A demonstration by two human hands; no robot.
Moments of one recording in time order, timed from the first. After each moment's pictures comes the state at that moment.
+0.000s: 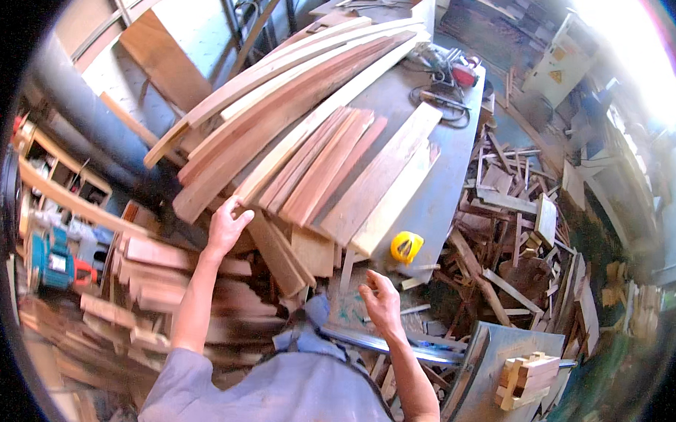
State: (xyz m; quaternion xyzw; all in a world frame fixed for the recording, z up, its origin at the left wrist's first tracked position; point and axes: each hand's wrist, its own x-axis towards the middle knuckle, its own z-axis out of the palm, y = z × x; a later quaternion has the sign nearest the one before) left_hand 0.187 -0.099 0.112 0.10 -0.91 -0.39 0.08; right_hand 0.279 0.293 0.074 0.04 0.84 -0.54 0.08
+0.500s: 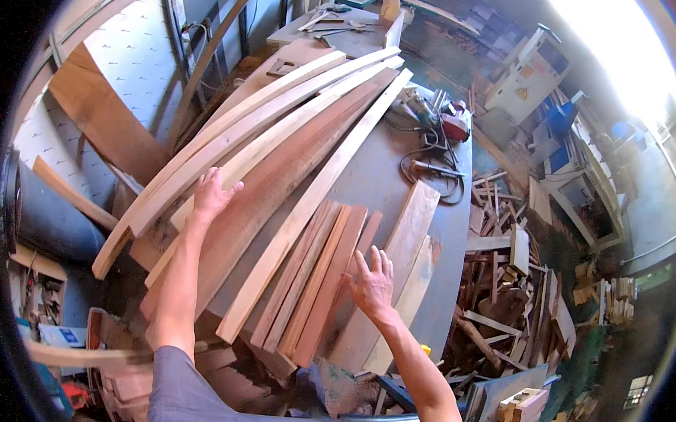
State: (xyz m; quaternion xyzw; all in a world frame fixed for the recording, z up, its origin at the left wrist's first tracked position) left_hand -0.215 -0.197 0.078 0.02 -0.98 -0.14 0.15; right_hand -0.044 0.207 0.058 -0.07 0.98 -0.14 -0.06
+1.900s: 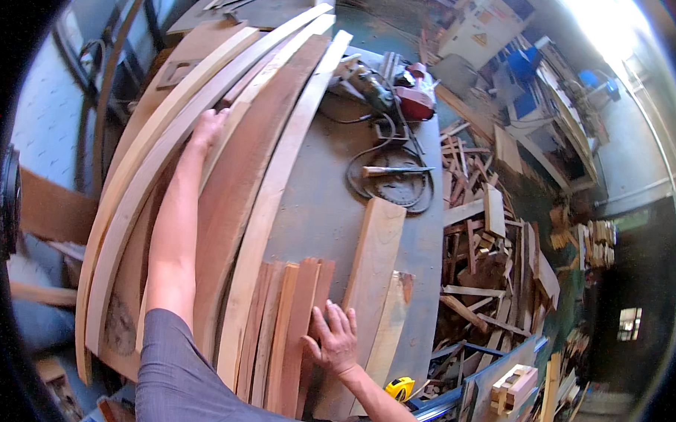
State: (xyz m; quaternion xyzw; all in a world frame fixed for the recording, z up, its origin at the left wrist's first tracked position) left_hand -0.588 -0.030 0.012 0.06 -0.88 -0.48 0.00; right_hand -0.064 0.199 0.037 -0.01 0.98 -0.17 -0.06
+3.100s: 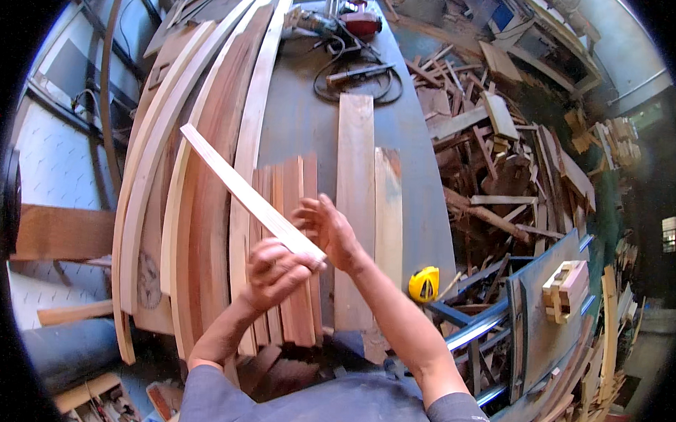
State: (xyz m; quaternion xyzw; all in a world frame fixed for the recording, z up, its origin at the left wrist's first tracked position) left_hand -0.074 0.011 0.125 -0.55 -0.73 -0.32 0.24; right_hand -0.058 0.190 0.074 0.19 0.40 -0.89 0.10
